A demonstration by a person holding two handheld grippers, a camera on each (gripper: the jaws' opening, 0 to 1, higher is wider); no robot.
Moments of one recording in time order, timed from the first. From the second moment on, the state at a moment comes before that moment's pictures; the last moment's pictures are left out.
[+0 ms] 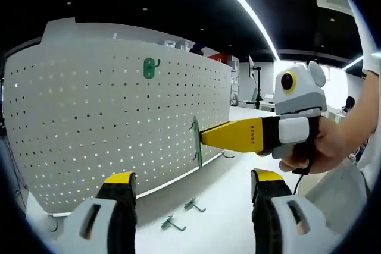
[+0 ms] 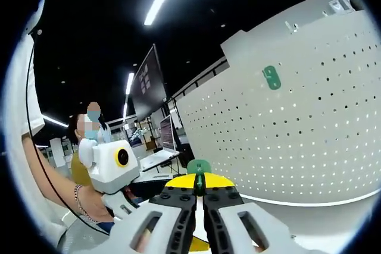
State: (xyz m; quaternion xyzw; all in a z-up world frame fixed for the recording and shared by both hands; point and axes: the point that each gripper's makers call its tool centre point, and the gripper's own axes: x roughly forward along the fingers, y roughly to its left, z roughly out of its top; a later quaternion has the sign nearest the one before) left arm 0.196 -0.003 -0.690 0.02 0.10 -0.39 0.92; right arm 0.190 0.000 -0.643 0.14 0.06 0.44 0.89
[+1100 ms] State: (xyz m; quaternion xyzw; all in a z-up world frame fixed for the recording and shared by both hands) left arm 0.182 0.024 -0.706 0.03 0.13 -0.38 0.91; right arm 0.229 -0.052 -0.608 0.09 0.02 0.35 0.93
